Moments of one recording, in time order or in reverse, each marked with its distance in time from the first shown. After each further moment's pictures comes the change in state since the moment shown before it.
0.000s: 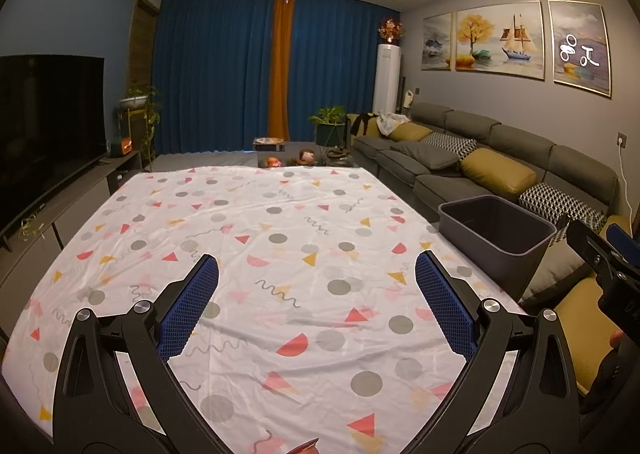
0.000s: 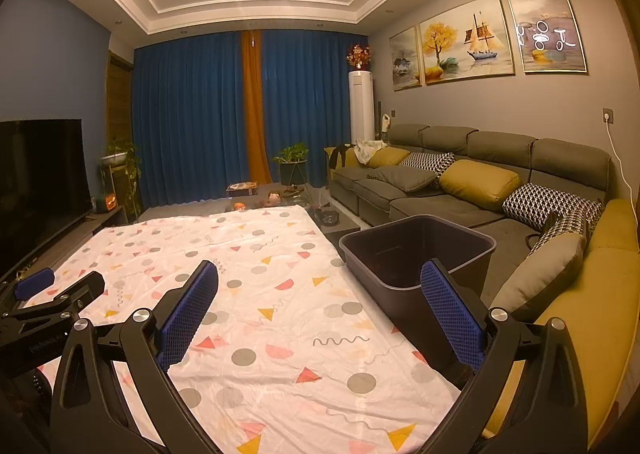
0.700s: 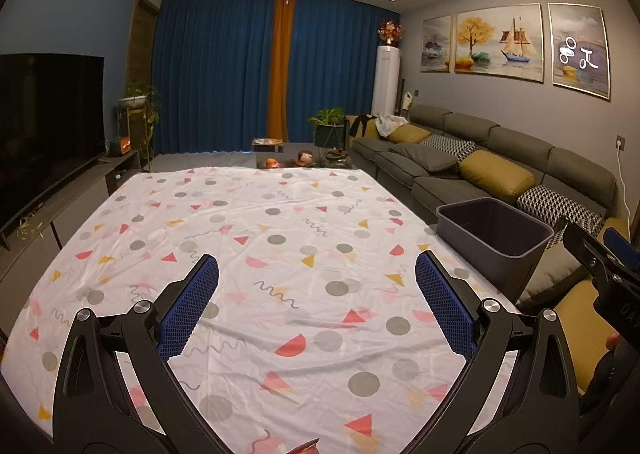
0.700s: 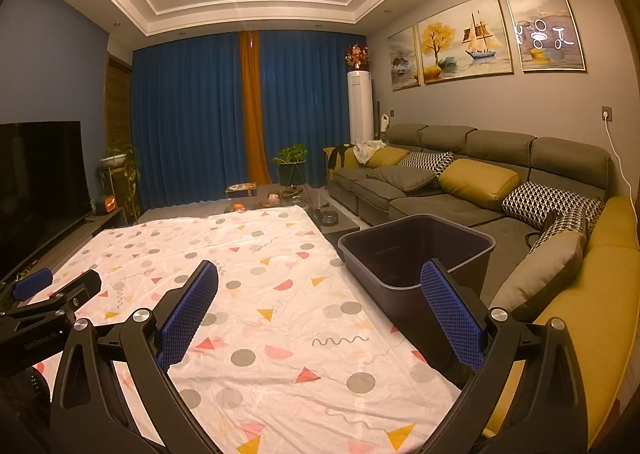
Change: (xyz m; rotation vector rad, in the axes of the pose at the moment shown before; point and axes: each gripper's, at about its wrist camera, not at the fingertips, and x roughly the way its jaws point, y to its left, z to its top) left arm -0.003 -0.002 0.002 -0.005 -0.005 -0.003; right arm -0.002 0.000 0.001 0.006 -0.002 -0.001
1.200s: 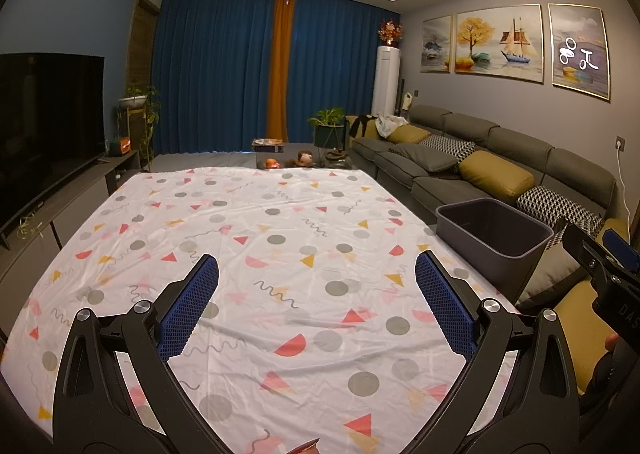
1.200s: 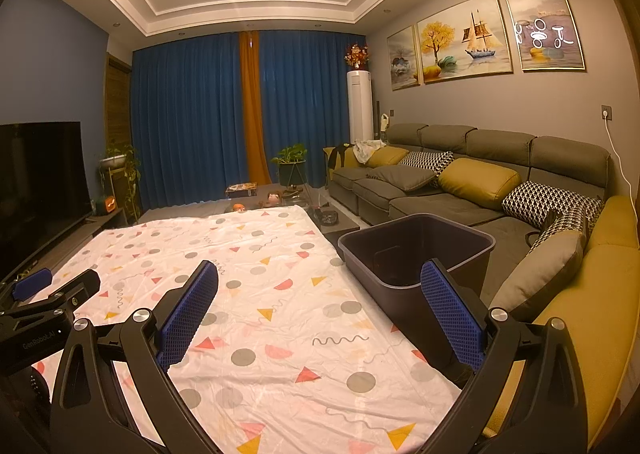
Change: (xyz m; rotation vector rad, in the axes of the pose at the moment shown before) left arm 0.001 0.001 0.000 -0.001 -0.001 -0.002; right arm 0.000 0.000 0.000 0.001 0.000 -0.001
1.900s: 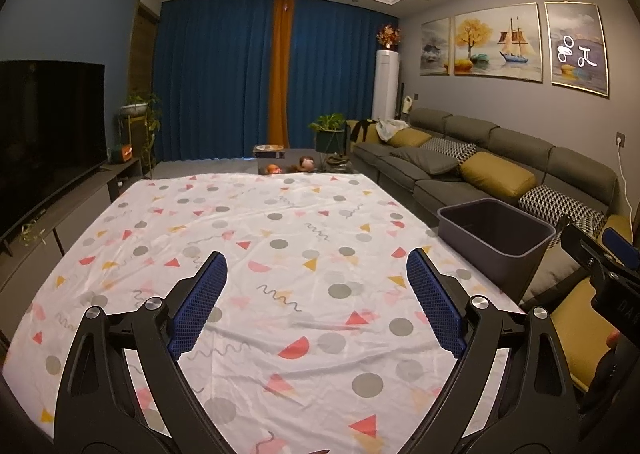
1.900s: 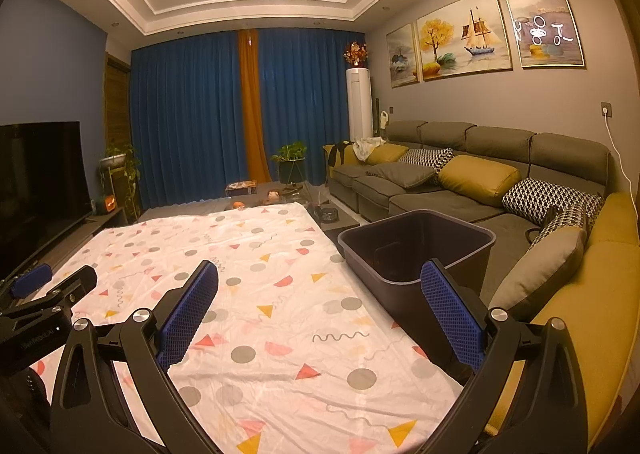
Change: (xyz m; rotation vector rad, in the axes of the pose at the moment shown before) left arm -0.005 -0.004 0.000 0.015 -0.022 0.007; right arm 0.000 -0.002 -0.002 0.012 0.010 0.001
